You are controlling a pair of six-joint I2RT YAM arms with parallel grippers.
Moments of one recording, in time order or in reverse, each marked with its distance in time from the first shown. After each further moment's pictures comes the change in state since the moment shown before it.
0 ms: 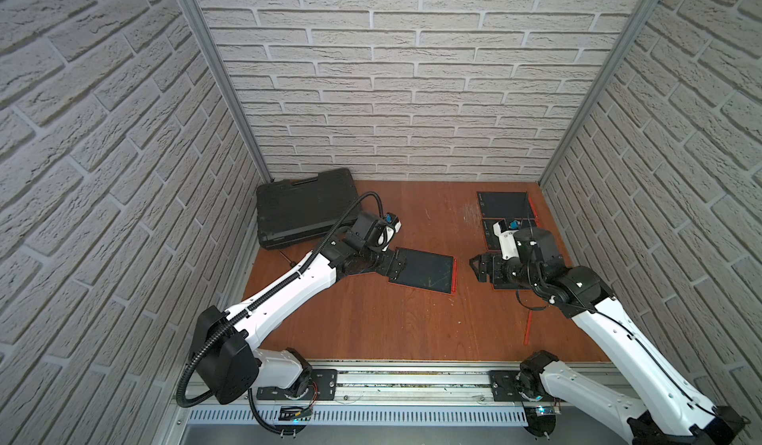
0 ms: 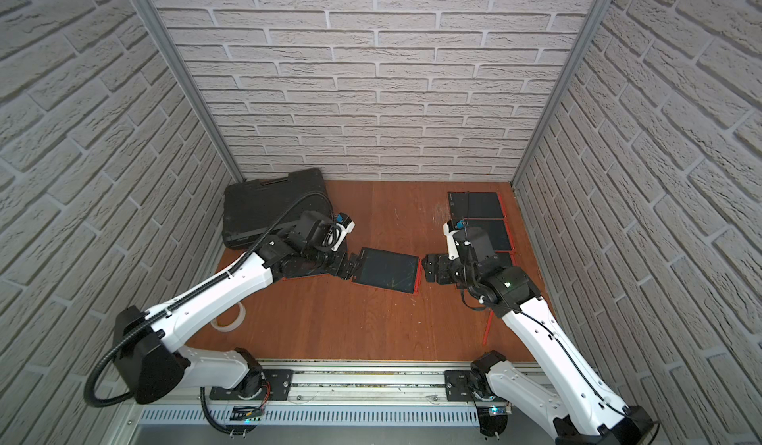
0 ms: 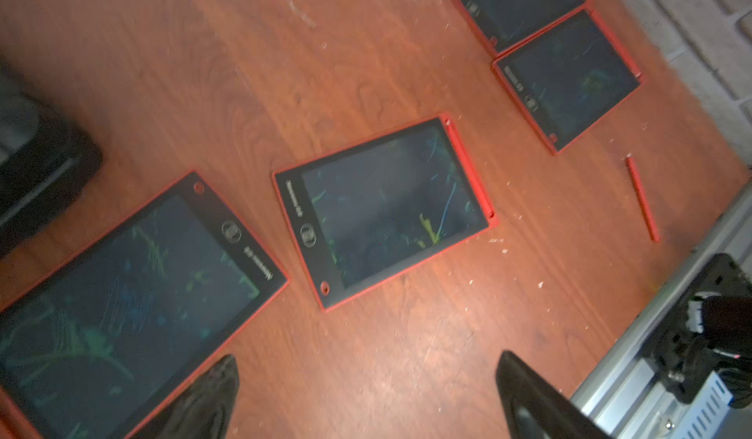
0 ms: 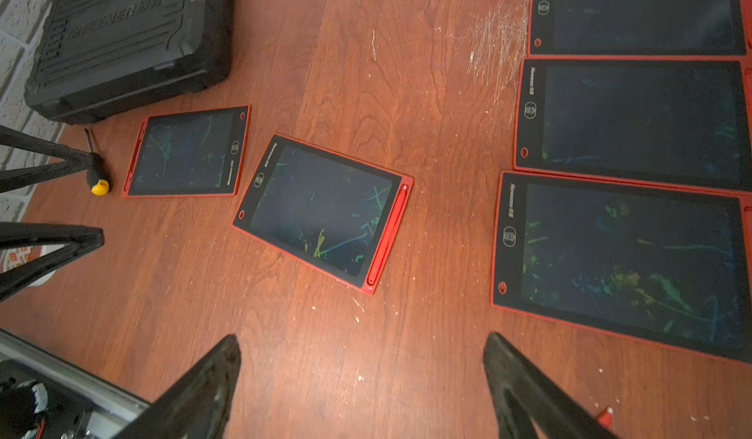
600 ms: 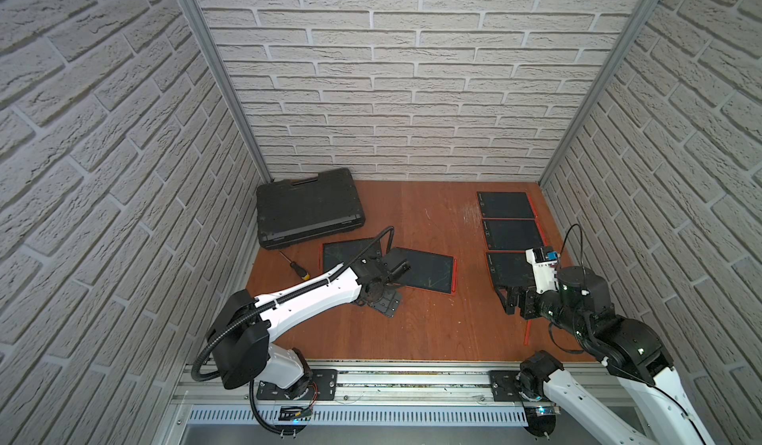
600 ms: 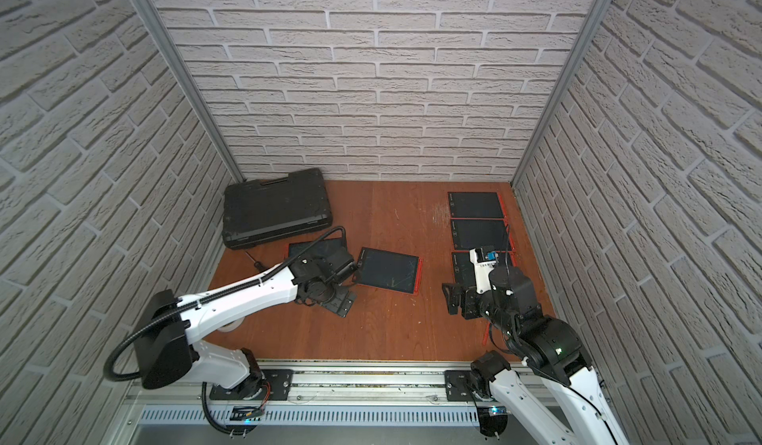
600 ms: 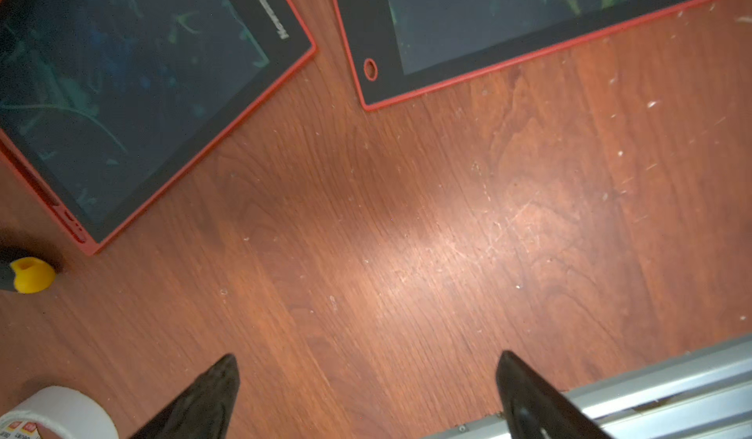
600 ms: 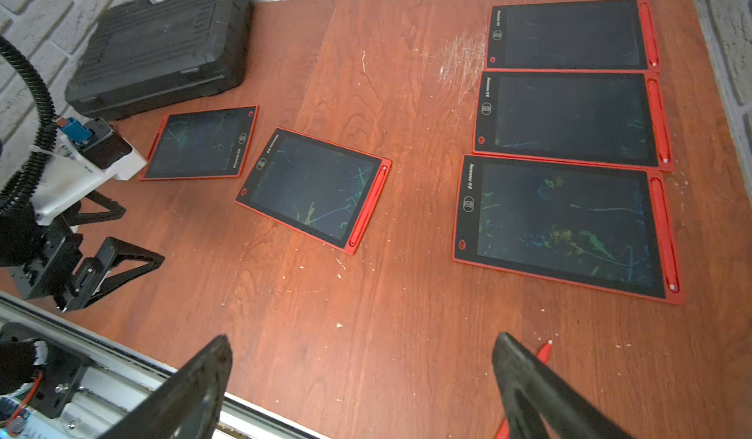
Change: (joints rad) left arm -0.248 0.163 -0.042 -0.277 -0.250 -0.273; right arm 0.000 -0.348 -0.081 -0.157 0.063 -0.025
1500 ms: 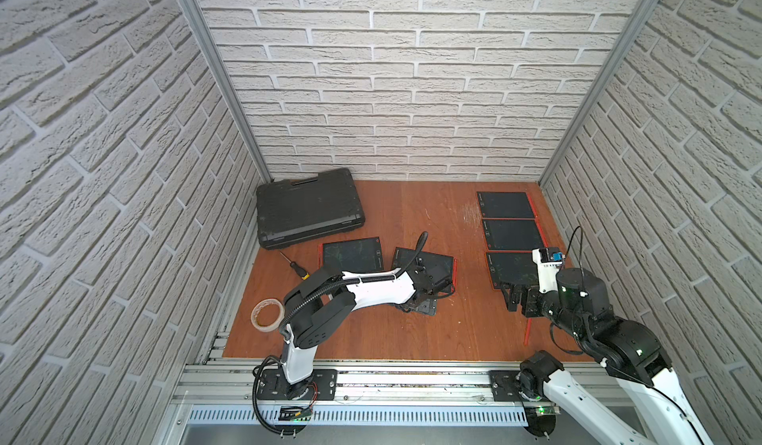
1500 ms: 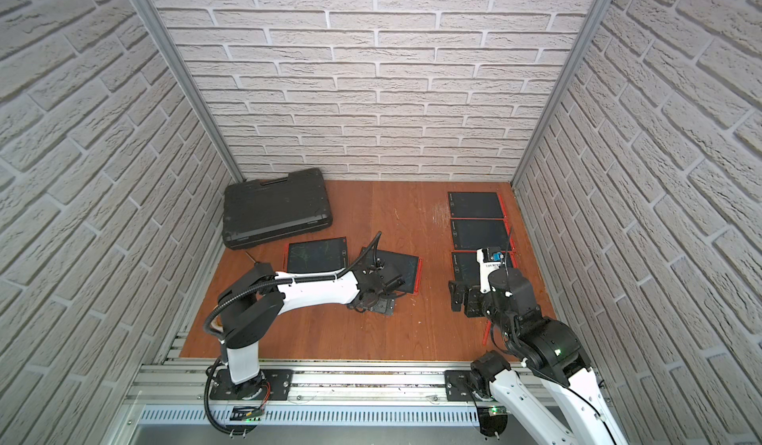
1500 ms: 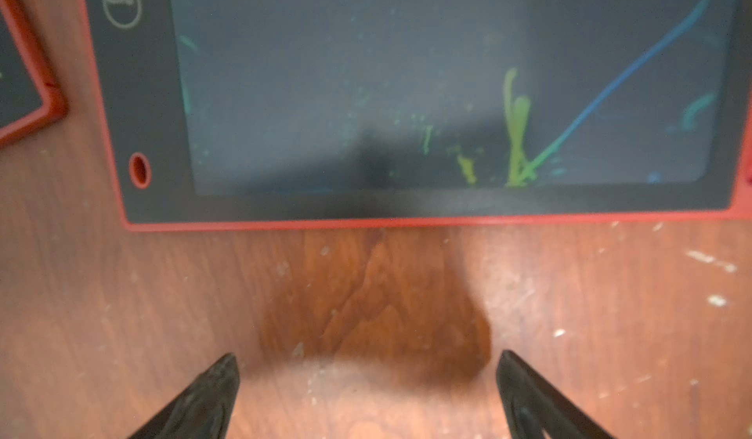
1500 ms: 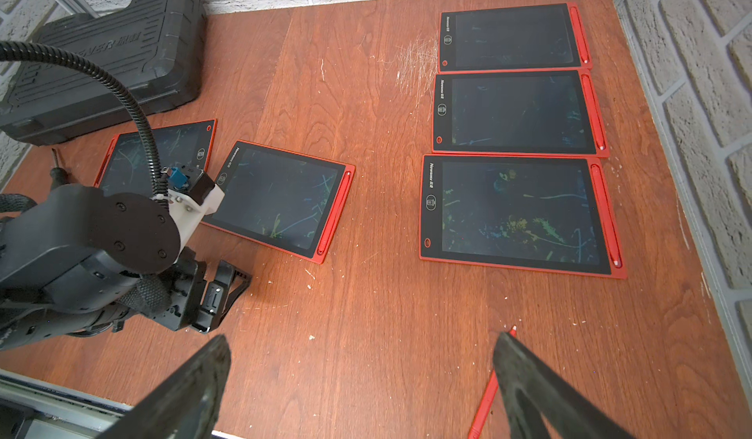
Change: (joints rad) left arm -0.121 0.414 0.162 0.317 -0.060 -0.391; right arm 0.000 0.002 -0.003 0.002 0.092 0.029
